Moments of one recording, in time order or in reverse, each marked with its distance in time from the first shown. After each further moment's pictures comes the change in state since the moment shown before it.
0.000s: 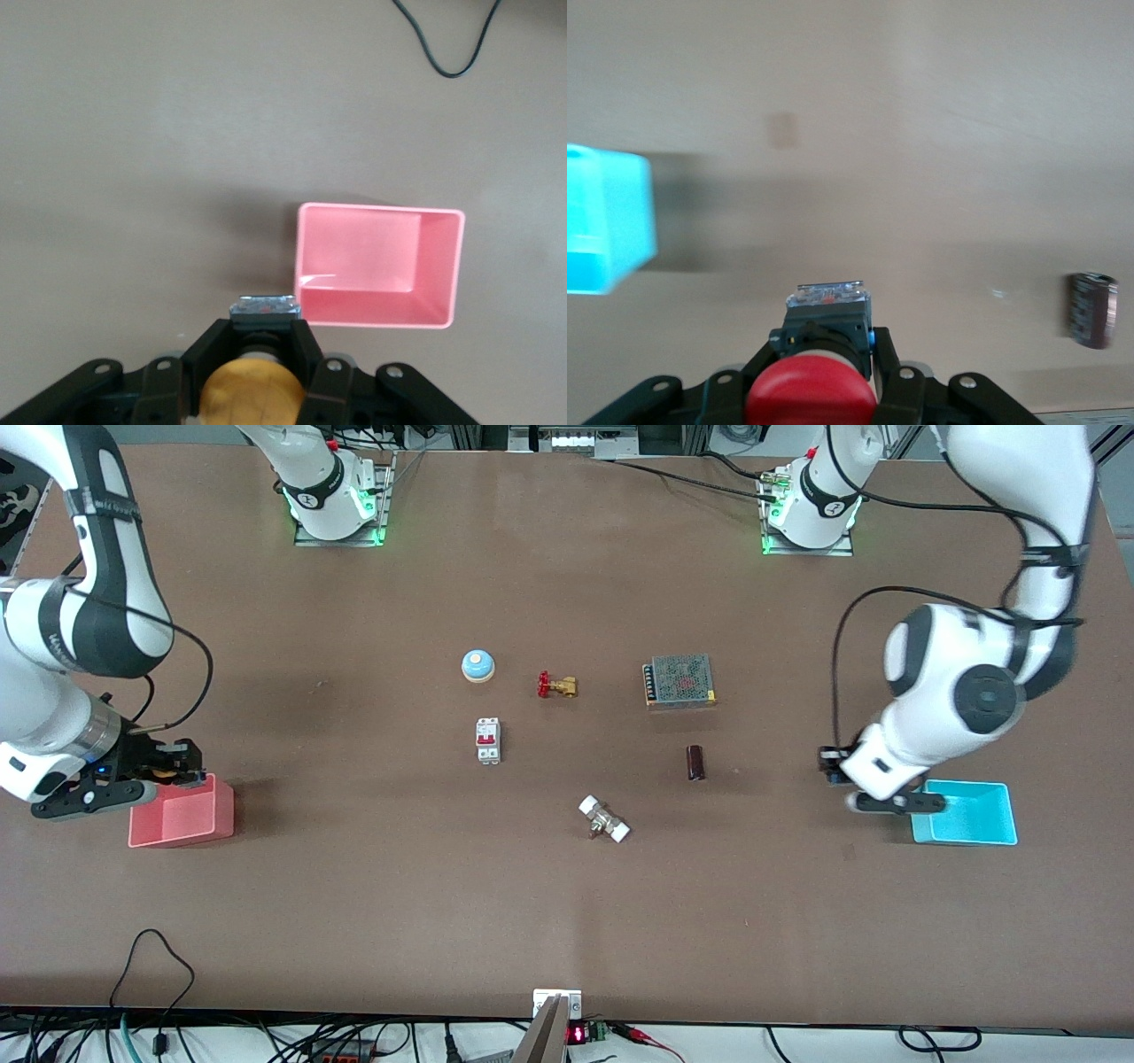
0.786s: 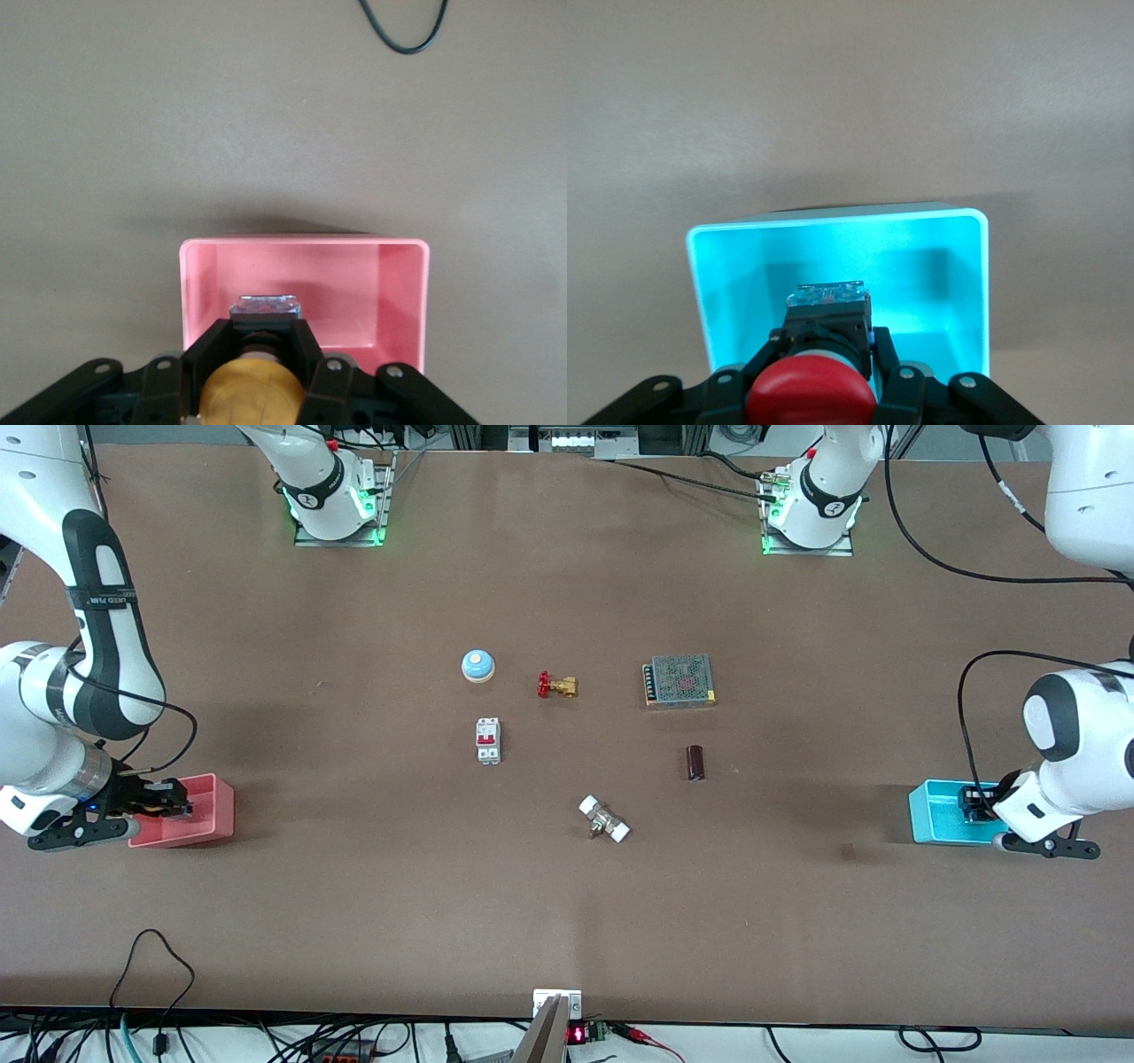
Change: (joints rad) left arm 0.293 0.267 0.002 0.175 0.127 0.117 0.321; right arm -0.028 0.186 -0.073 0.034 0.096 0.179 -0.083
